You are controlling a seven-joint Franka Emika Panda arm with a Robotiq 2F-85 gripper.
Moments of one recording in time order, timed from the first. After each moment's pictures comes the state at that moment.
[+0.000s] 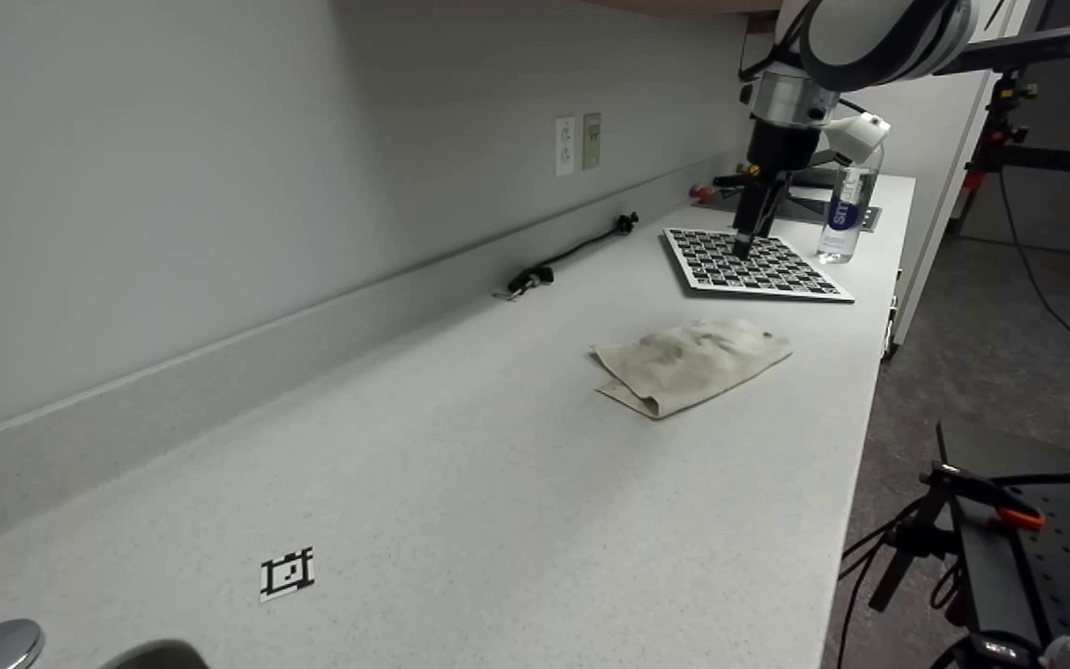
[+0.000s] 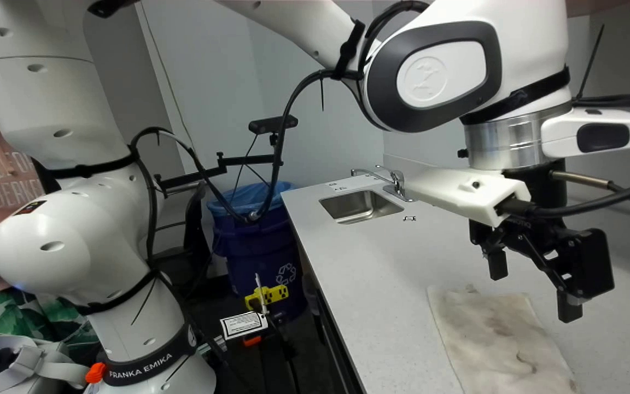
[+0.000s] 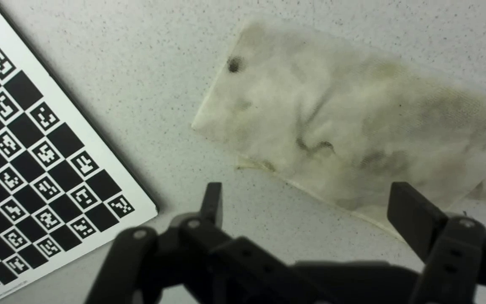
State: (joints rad) arm -0.17 0.01 -0.27 -2.33 -0.06 2.48 -0.30
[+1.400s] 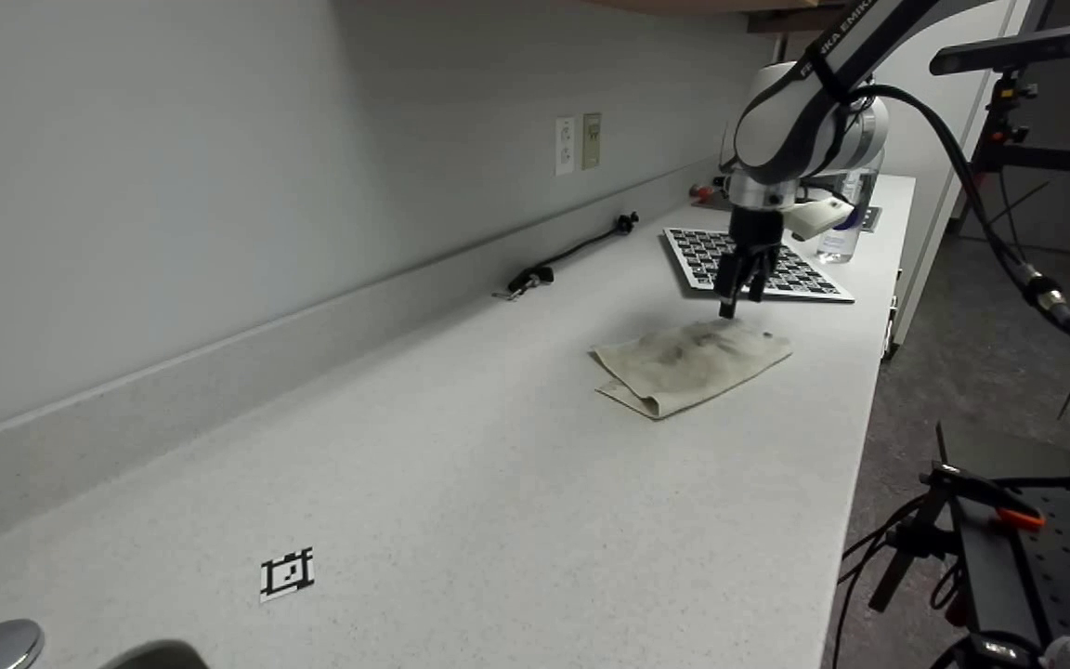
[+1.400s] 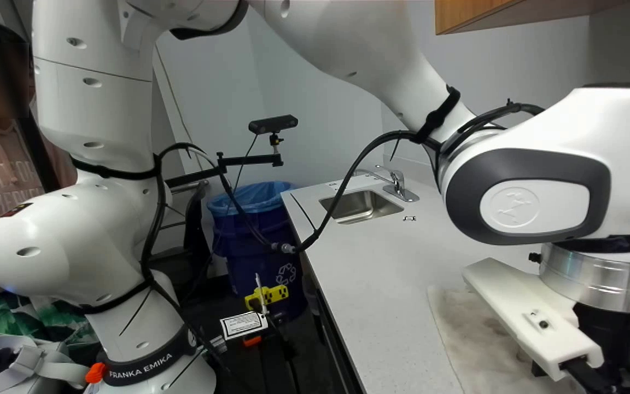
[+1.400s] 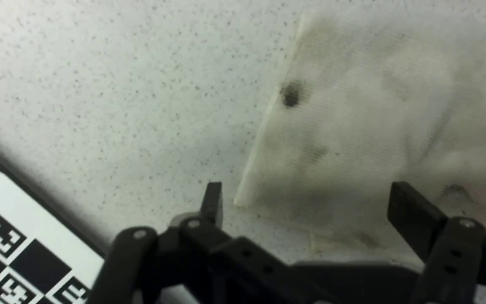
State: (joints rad) arm -0.34 0.38 -0.20 -2.13 0.10 2.49 -0.32
